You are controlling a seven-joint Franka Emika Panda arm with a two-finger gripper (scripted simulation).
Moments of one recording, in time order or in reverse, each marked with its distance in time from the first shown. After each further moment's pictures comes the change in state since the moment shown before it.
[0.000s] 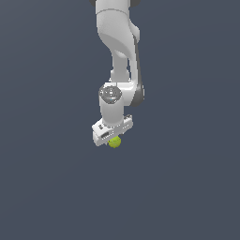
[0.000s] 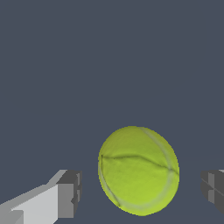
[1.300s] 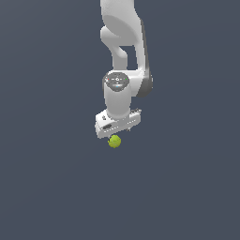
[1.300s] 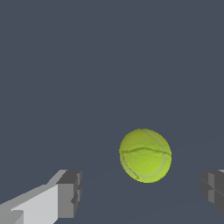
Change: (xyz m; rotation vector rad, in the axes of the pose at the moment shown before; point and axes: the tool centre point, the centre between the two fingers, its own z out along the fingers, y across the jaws) arm 0.014 -0.019 -0.053 0.015 -0.007 0.163
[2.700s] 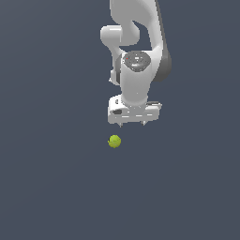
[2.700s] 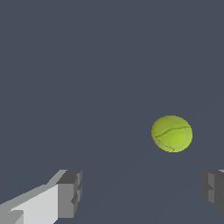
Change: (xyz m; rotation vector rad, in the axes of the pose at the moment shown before) arm 0.017 -0.057 -0.060 0.037 -0.022 0.363
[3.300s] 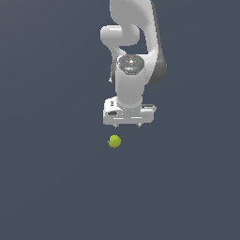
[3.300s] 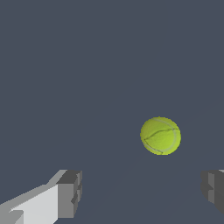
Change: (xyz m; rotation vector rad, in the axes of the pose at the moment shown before) arm 0.002 0.020 0.008 -0.022 0.008 0.009
